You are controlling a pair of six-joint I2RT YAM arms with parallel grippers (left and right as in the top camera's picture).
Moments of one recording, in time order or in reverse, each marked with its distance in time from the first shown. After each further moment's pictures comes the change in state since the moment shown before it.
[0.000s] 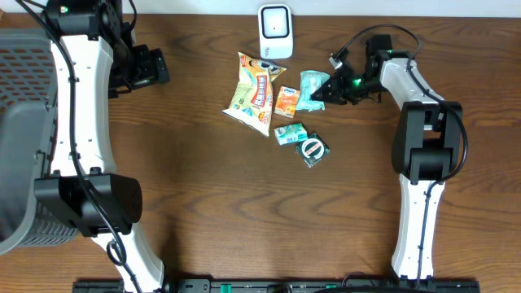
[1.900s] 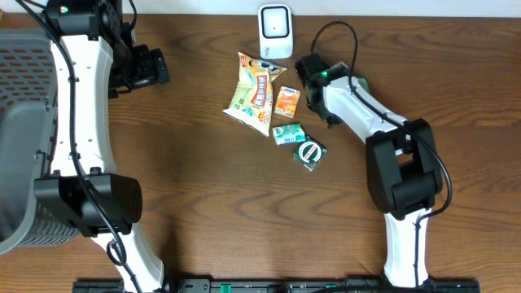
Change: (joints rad) left arm 0.000 0.000 0.000 0.000 0.000 0.000; right arm 0.356 -0.299 -0.312 -0.034 1.701 0.171
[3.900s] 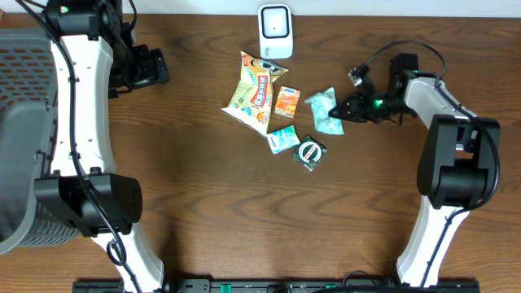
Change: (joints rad) left arm 0.000 0.000 0.000 0.000 0.000 0.000; right arm -0.431 -0.004 -0.105 0.154 -1.720 -0.322
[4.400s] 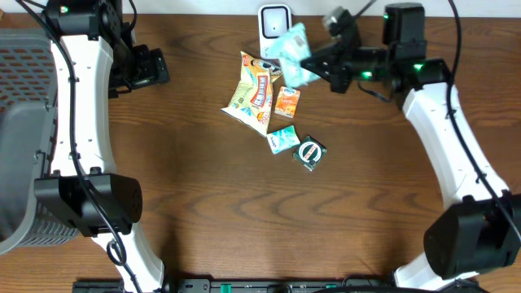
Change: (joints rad) left arm 0.000 0.000 0.000 0.000 0.000 0.000; right arm 0.211 -0.452 0.016 0.288 0.031 -0.110
